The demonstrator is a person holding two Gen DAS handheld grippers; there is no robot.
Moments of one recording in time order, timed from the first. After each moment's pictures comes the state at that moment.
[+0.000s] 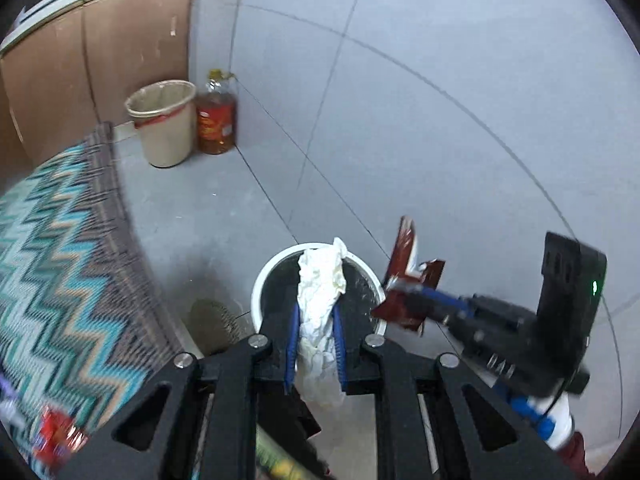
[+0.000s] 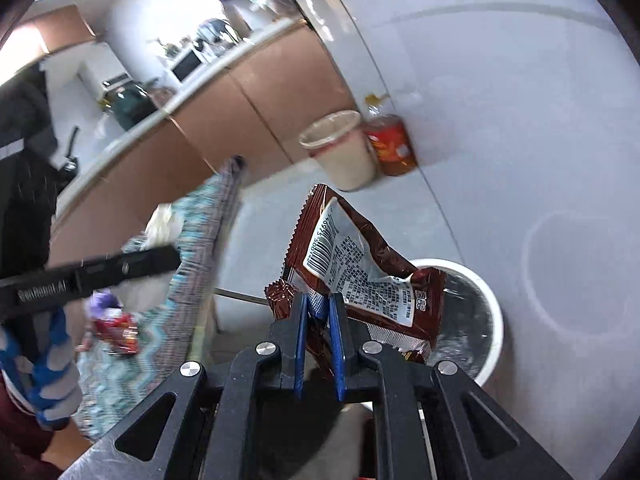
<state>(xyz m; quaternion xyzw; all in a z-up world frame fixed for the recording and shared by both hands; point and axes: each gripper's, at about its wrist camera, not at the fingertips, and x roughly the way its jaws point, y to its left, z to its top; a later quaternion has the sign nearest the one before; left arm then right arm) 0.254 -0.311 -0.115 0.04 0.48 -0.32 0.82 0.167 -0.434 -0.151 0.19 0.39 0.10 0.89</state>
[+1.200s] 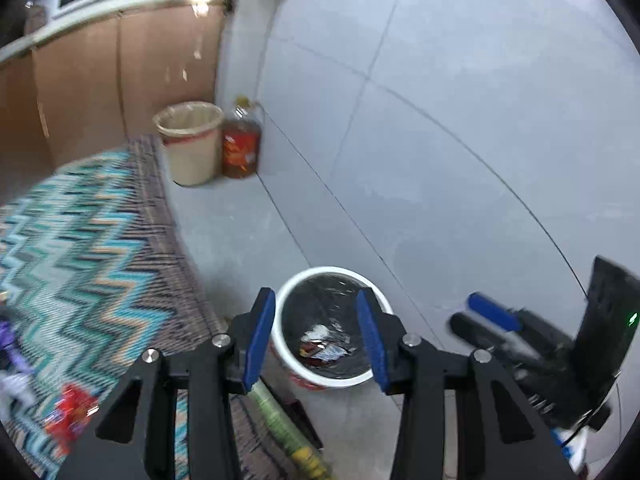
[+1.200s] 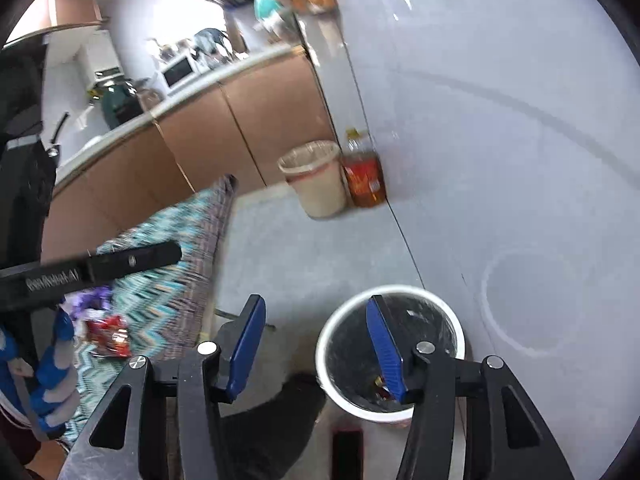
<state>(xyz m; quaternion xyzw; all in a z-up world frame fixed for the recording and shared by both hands) 0.225 -0.249 -0.074 0.00 0.42 -0.29 0.86 0.127 -0.395 -0.085 0.13 0.34 0.04 0.93</state>
